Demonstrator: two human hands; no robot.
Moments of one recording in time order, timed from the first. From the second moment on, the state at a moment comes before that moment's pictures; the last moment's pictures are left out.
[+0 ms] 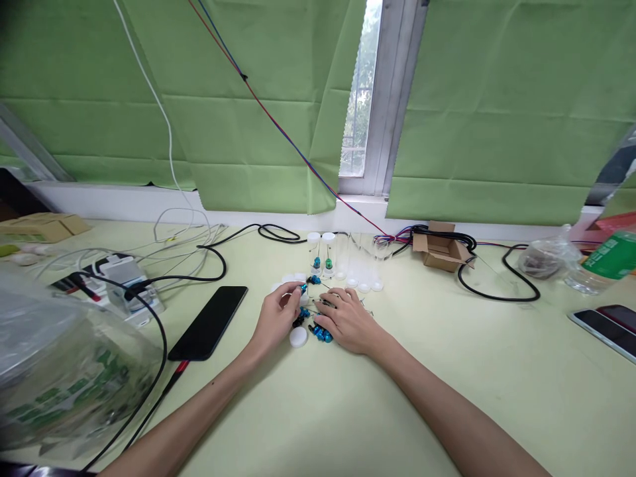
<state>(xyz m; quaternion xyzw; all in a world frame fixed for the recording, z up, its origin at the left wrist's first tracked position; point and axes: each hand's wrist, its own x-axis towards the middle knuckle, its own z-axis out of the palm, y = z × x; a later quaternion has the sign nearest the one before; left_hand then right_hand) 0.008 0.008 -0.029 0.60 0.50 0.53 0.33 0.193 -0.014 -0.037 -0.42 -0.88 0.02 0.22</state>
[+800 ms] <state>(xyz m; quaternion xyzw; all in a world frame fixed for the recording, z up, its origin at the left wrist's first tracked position) 0.008 0.009 -0.032 0.61 0.49 0.52 0.34 0.191 -0.016 -0.036 -0.41 -0.88 0.01 0.25</state>
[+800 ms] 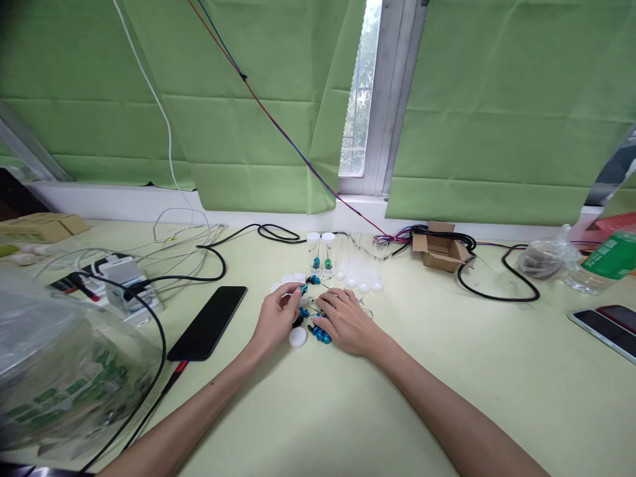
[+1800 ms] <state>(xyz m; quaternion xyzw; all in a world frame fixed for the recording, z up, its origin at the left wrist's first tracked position) 0.009 0.010 -0.035 0.60 0.48 0.52 0.37 0.190 -0.017 -0.035 -0.42 -0.88 0.02 0.23</state>
